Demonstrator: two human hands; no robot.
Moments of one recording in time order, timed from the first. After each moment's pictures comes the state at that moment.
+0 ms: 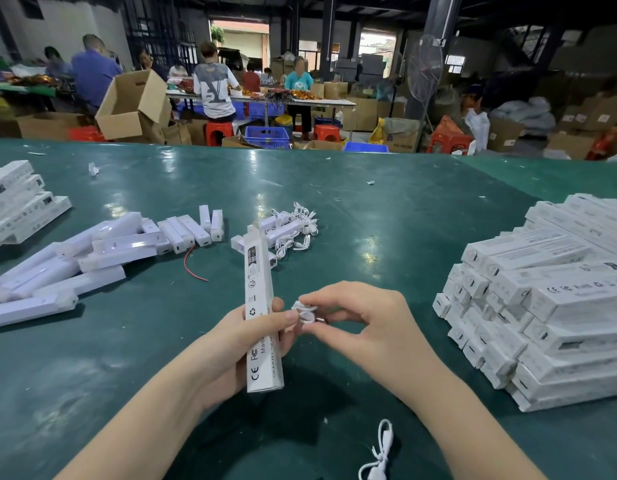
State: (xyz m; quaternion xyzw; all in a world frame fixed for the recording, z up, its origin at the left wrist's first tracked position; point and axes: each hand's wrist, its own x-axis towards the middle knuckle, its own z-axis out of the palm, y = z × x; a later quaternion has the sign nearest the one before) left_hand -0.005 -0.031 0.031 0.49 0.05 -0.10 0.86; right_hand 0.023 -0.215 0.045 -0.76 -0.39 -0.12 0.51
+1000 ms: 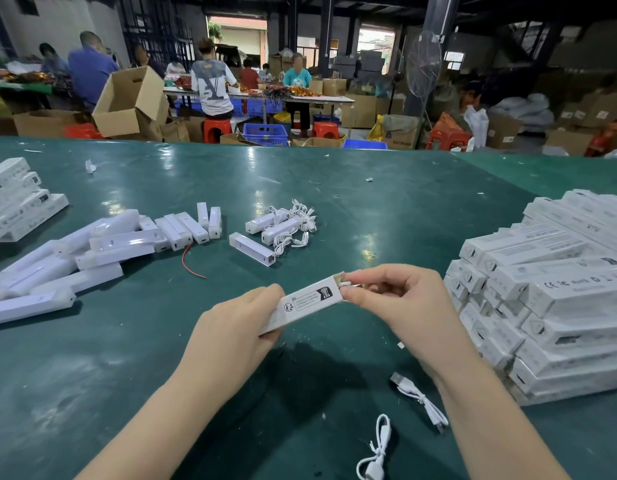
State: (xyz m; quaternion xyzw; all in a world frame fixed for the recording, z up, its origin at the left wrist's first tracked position) left_hand -0.009 -0.027 0.022 0.95 -0.07 0.25 0.19; right_hand 0.029 -0.234 0.065 -0.75 -0.17 -0.05 0.64
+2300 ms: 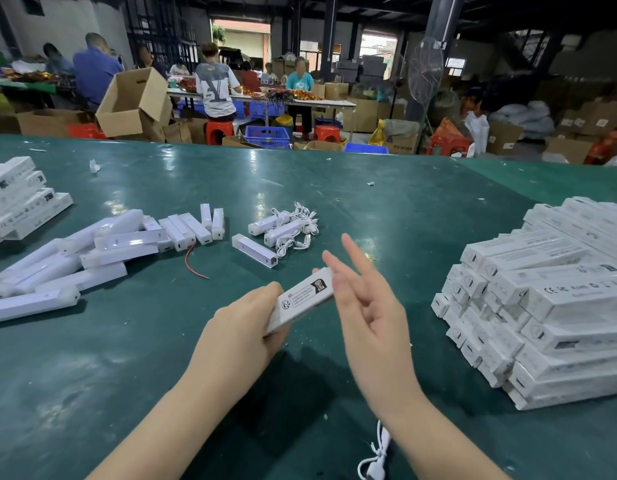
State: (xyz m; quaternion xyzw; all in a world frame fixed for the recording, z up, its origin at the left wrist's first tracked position) left_hand -0.010 -0.028 0.017 0.92 -0.05 0.25 0.30; right_hand 0.004 -0.189 0.037 -0.66 -0.26 -0.15 0.69
